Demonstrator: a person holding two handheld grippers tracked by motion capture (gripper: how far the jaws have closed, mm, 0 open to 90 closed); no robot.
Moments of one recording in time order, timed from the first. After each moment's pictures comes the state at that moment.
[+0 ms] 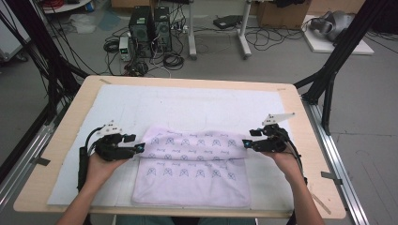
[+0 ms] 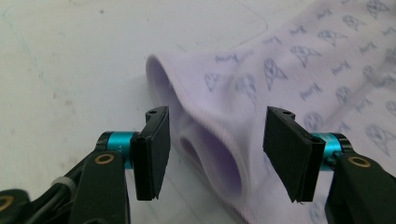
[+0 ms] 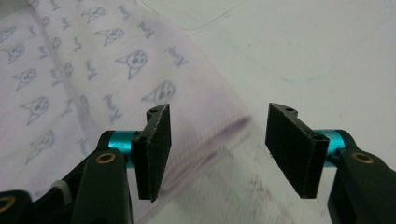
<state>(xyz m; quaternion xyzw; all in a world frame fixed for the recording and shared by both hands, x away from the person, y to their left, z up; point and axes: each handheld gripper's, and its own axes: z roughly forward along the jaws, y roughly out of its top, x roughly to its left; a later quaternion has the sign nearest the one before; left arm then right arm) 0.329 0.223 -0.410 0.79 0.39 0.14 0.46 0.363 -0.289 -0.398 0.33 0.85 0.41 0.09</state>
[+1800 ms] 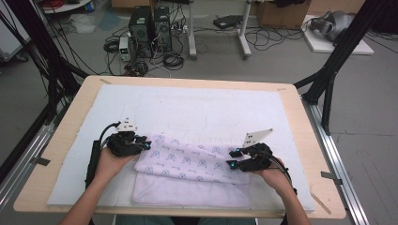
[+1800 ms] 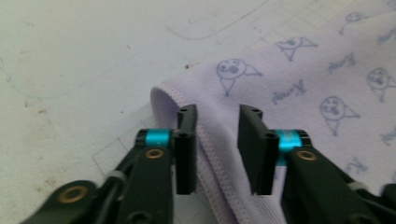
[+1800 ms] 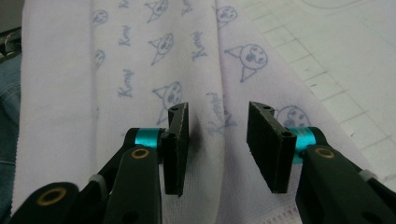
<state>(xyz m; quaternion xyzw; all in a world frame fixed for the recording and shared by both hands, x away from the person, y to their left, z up) 0.341 0.200 -0.417 0.83 0.38 0.13 0.38 0.321 -0.241 -0.418 0.21 0.89 0.39 0.03</state>
